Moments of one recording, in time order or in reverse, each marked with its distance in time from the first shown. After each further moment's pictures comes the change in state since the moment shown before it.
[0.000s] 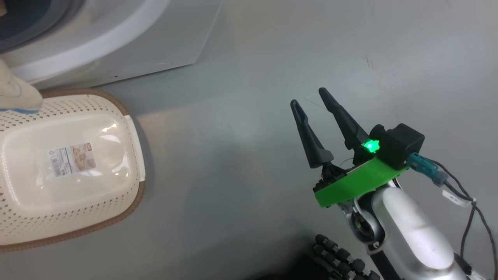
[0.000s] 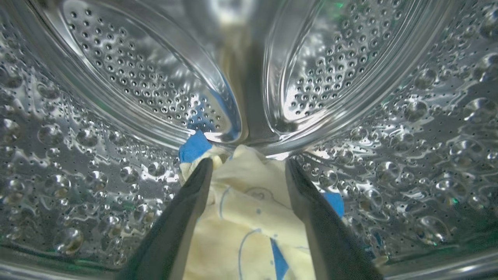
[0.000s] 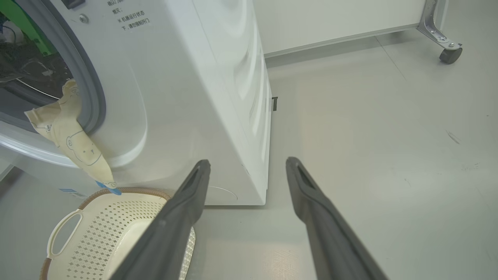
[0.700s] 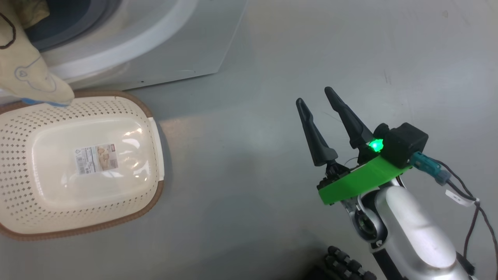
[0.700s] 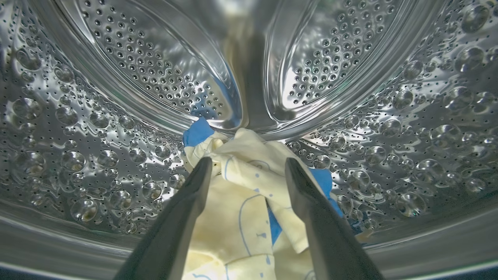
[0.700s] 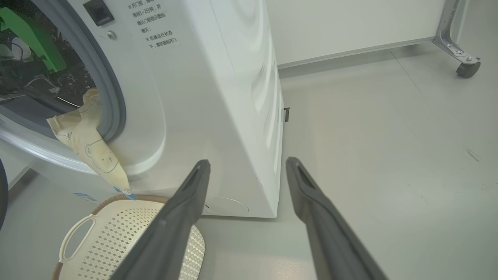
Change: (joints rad) left arm 0.055 -0.081 -0.019 0.054 -0.046 0.011 -0.023; right arm 0.000 0.000 -0.021 0.014 -0.012 0.000 0.000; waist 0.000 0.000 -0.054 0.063
